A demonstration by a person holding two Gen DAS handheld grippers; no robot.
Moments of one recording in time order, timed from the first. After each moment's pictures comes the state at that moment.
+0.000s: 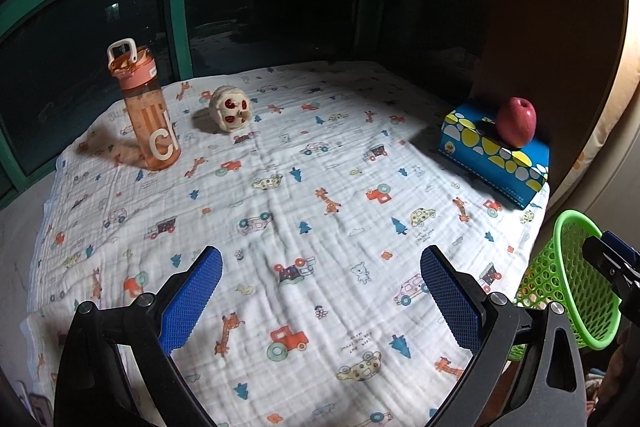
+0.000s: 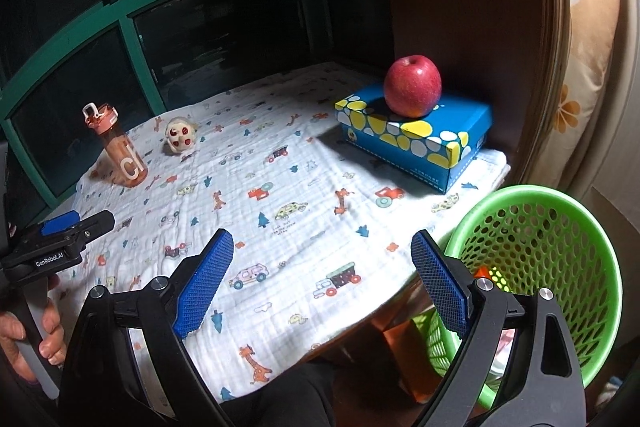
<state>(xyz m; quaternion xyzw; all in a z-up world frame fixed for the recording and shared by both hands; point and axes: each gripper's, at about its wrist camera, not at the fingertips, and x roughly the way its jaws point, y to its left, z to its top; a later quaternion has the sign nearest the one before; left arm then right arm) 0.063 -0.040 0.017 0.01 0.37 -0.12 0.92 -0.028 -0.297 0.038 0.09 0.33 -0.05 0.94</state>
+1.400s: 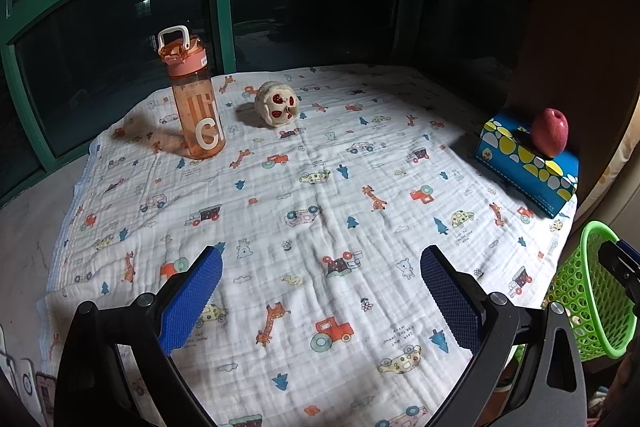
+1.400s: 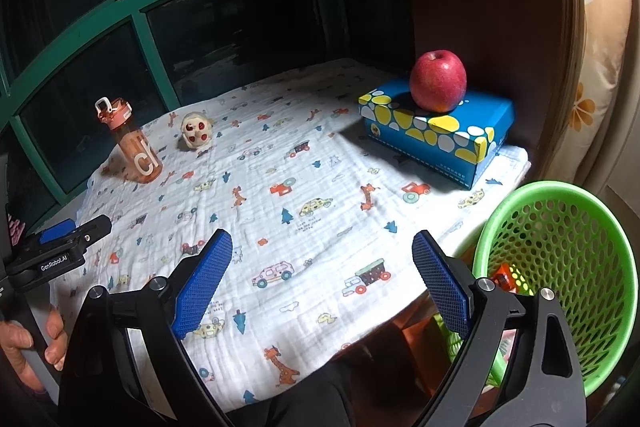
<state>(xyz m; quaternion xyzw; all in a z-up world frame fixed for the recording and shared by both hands) 0.055 -0.012 0.015 0.00 0.37 -0.06 0.93 -0.020 -0.280 0.034 0.09 0.33 -0.03 0.94</state>
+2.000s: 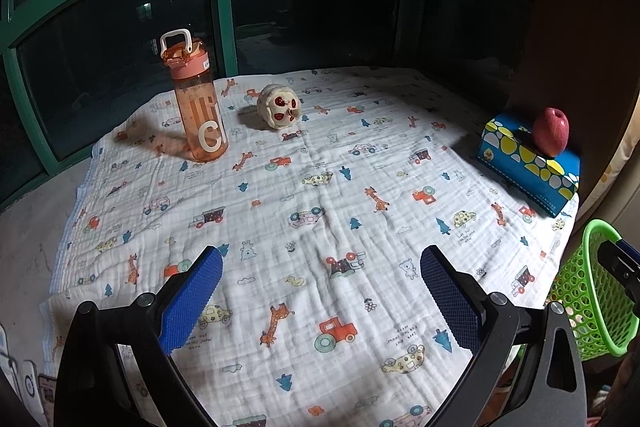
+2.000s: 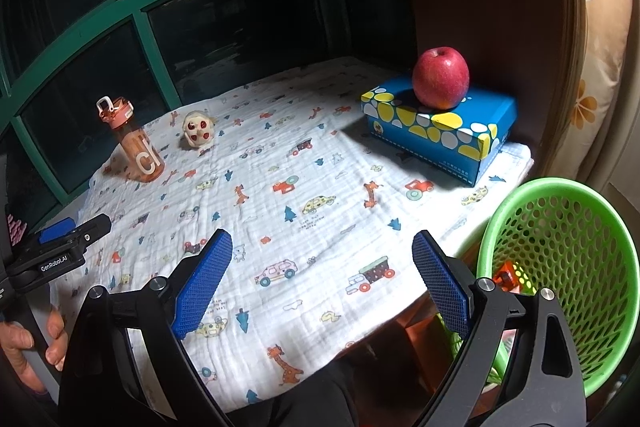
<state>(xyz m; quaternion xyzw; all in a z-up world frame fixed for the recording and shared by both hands) 0.053 -0.010 0.016 0.01 0.36 -0.06 0.93 -0.020 -0.278 0.032 0.10 0.33 -0.03 0.94</state>
